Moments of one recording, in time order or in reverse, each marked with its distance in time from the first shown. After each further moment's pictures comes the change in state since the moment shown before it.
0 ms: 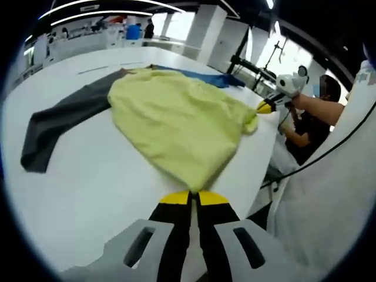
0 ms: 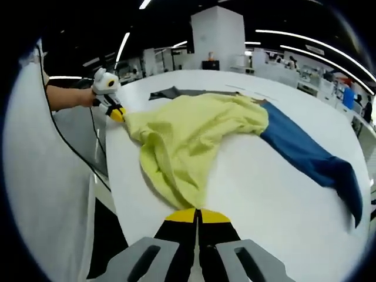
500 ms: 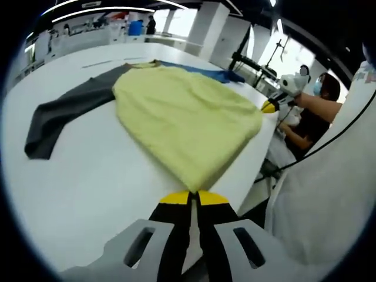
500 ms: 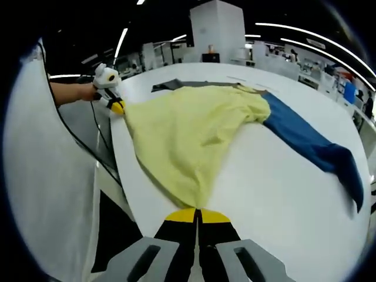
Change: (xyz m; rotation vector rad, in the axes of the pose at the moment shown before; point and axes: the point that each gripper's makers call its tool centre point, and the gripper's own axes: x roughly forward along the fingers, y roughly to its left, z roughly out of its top) left arm -0.017 -0.004 -0.013 -0.021 0.028 0.003; right arm -0.013 0.013 -0.020 0.010 0.056 0.014
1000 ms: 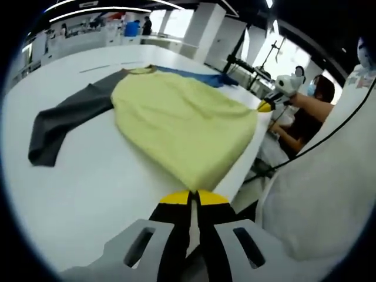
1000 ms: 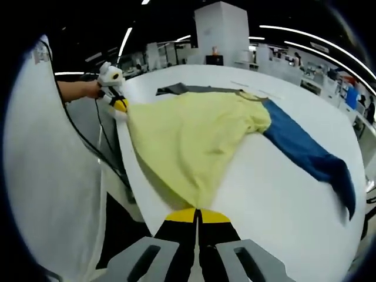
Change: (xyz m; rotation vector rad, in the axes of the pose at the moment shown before) left arm -0.023 -0.011 0.014 0.011 -0.001 -0.044; right arm -0.021 0.008 0.017 -0.033 -0.011 0.010
